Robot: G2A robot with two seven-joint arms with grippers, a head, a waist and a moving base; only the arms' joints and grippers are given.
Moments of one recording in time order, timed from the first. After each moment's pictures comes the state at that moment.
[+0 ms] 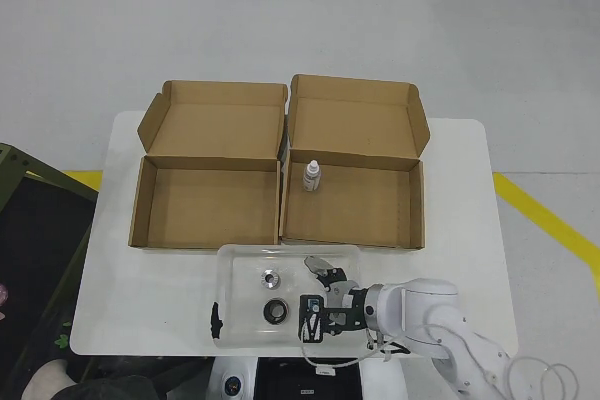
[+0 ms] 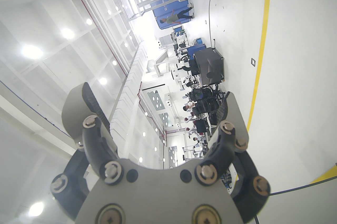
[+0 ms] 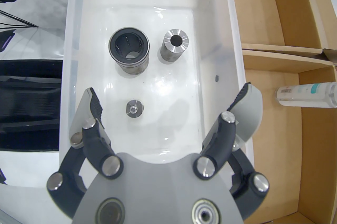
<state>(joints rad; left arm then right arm) -0.36 -0.19 -0.39 -1.44 1.98 -0.36 0.13 -1.38 -1.11 1.01 -2.09 -1.43 -0.86 0.66</state>
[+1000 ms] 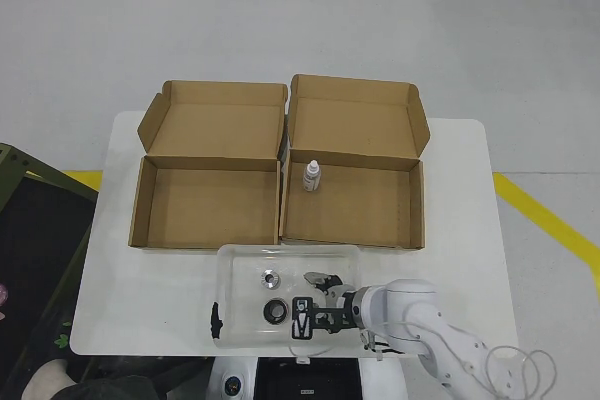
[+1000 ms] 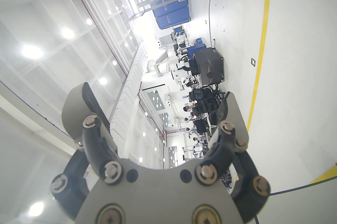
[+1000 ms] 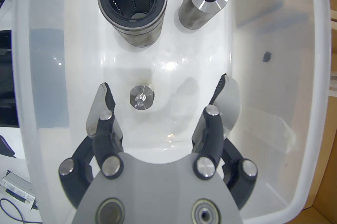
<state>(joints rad) -0.36 -0.19 -0.39 -1.44 1.98 -0.36 0.13 -1.30 -1.12 0.90 -2.00 -1.42 -0.81 0.84</state>
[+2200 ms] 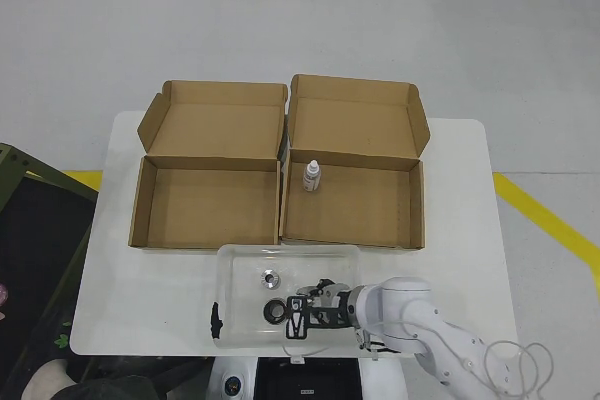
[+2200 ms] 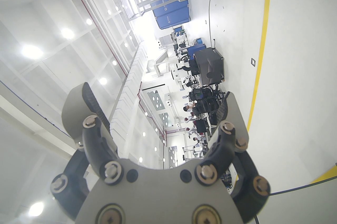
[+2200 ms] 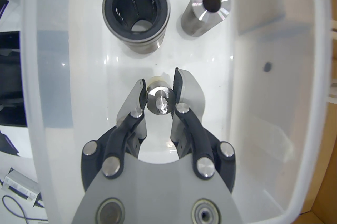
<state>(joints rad) -0.36 -0.19 -0.39 -1.44 1.98 -0.36 0.13 -1.26 -1.11 0.86 -2.02 -1.37 -0.77 0.83</state>
